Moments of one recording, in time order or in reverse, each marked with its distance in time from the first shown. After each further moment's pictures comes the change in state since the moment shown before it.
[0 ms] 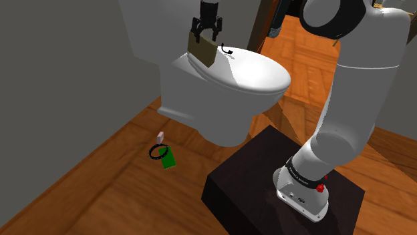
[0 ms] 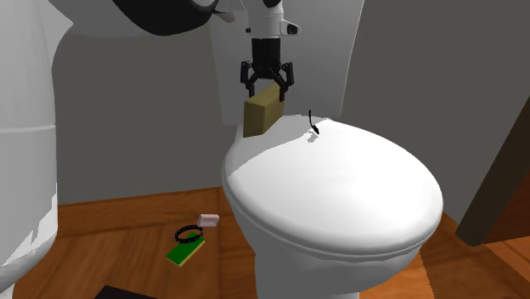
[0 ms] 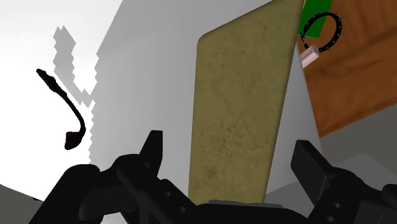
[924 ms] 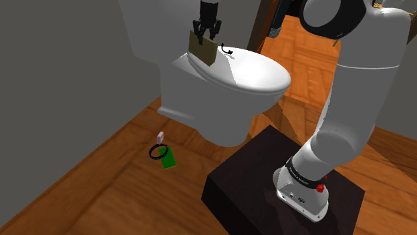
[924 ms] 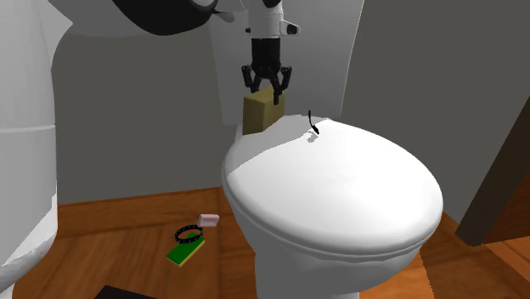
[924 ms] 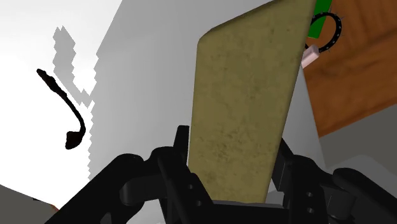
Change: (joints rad) arm 0.001 -0.001 0.000 -0.001 0.000 0.000 0.001
